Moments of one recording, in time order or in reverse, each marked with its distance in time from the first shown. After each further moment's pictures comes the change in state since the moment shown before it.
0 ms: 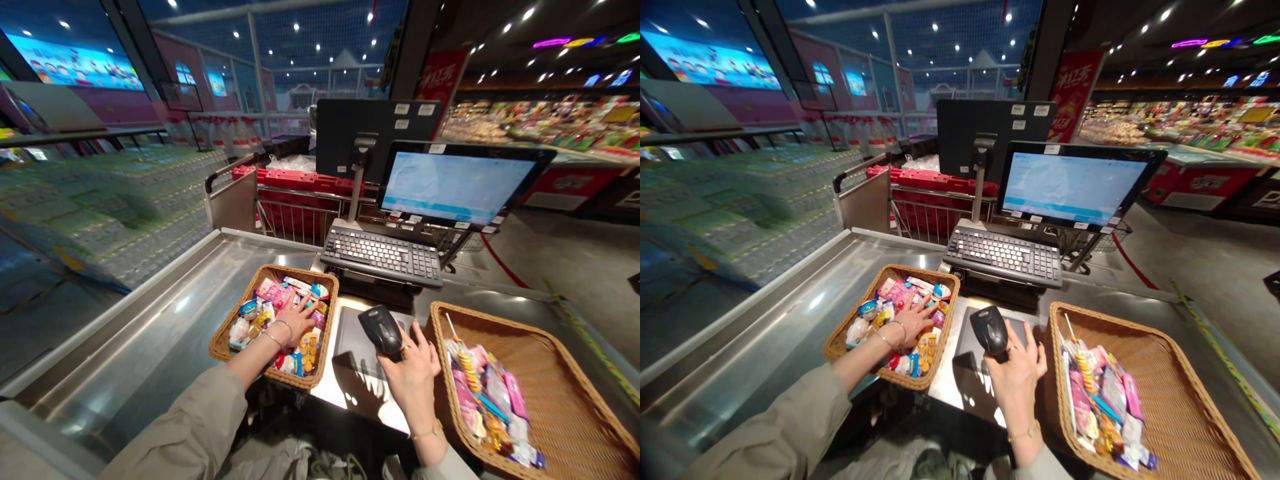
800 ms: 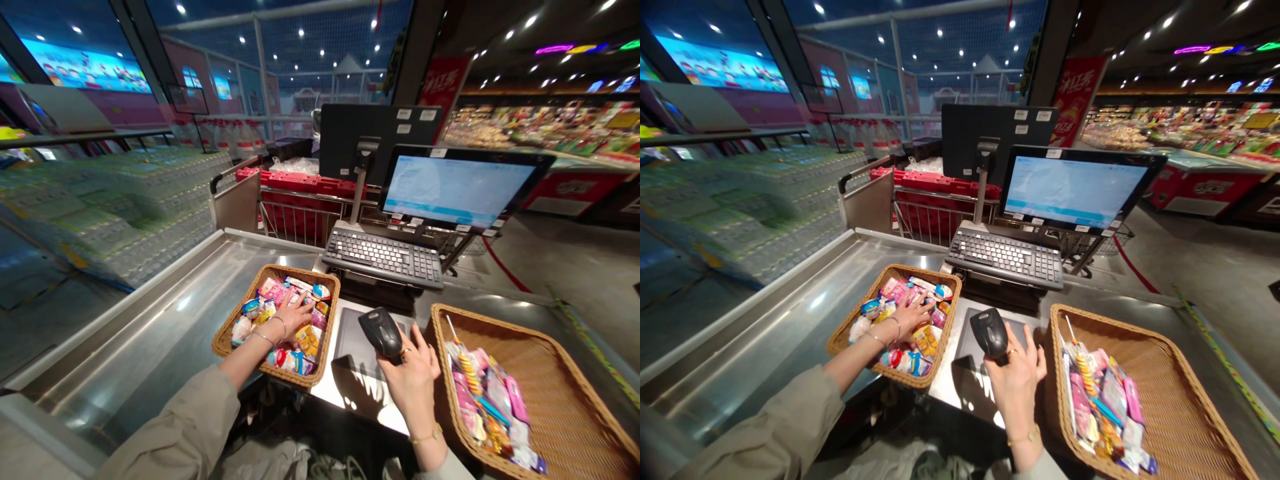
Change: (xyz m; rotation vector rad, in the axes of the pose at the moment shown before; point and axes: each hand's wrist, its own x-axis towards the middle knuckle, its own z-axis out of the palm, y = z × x) left_hand -0.009 -0.019 0.000 -0.097 -0.005 -0.002; right_hand -0.005 -0.002 -0.003 0.005 0.011 -0.025
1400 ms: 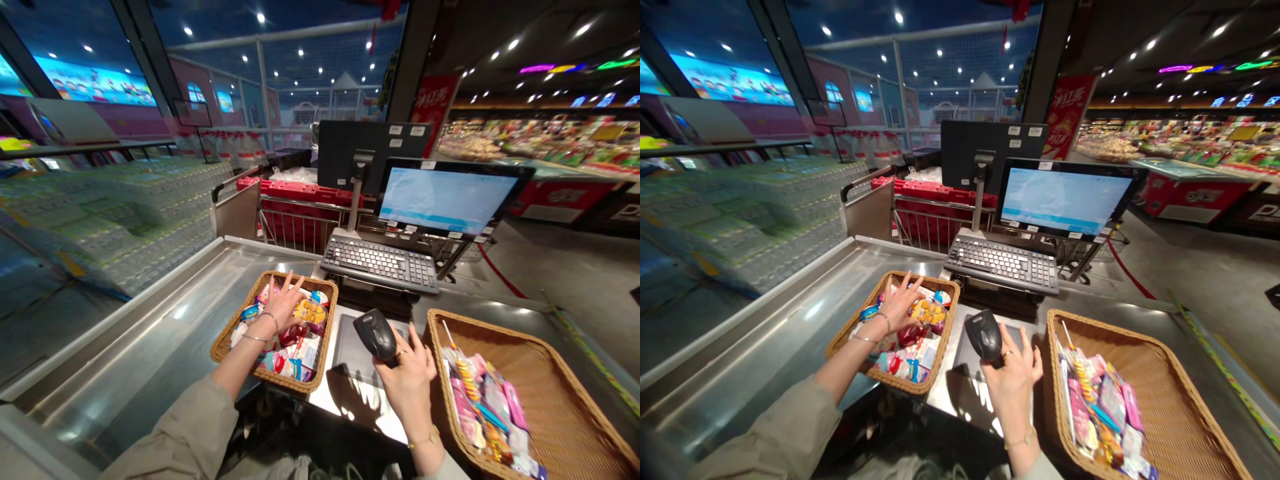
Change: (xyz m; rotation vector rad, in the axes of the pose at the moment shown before) left_hand -0.008 0.003 -0.057 0.050 0.399 -0.245; right_hand 0.004 -0.006 -0.007 0.005 -0.018 -0.059
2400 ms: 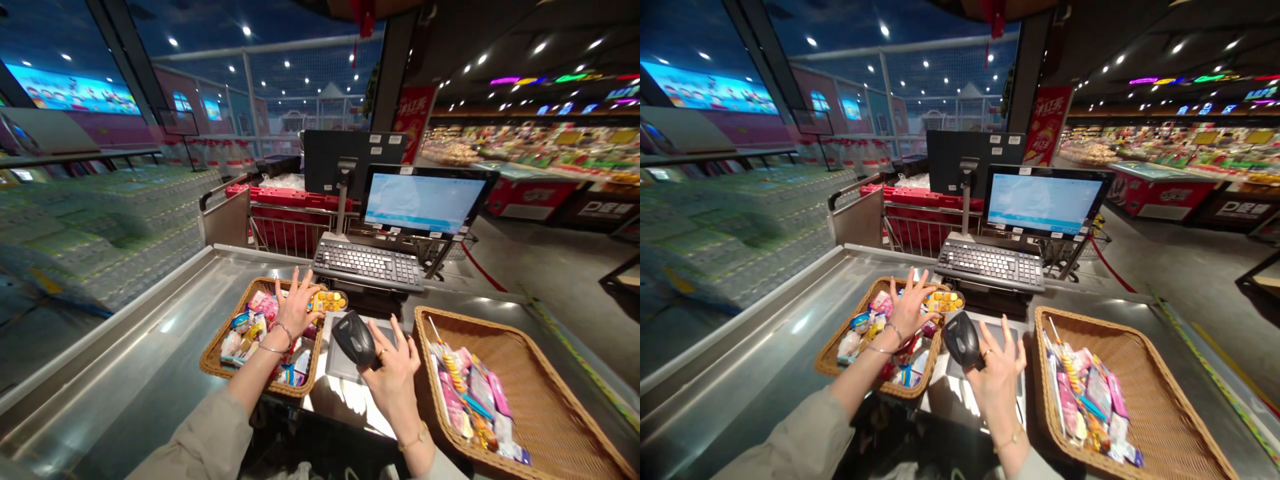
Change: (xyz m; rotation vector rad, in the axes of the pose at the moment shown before) left_hand 0.024 0.071 -0.028 -0.076 0.223 -0.077; right_hand 0.004 -0.020 -0.017 -0.048 -0.004 -0.172
